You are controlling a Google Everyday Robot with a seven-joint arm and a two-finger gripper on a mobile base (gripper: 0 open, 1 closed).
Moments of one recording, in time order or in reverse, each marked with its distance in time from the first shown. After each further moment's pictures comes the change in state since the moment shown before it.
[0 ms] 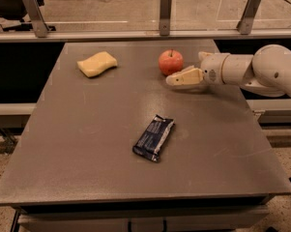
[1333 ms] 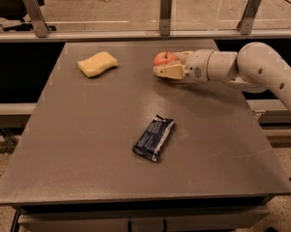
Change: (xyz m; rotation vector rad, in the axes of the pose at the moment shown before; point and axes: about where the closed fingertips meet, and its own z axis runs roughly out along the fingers) arm -0.027 0.034 0.034 -0.109 -0.073 -0.032
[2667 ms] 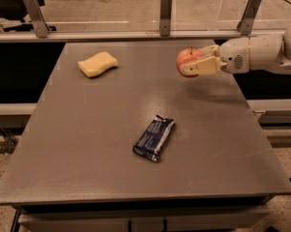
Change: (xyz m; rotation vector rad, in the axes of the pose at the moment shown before) arm -0.017 0.015 -0.093 -0.236 0.085 0.030
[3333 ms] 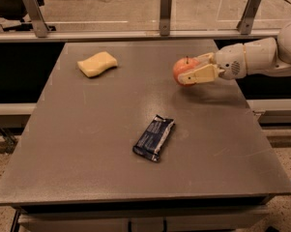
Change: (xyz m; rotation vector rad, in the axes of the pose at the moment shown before) arm 0.020 0.016 0.010 -0.098 0.049 0.011
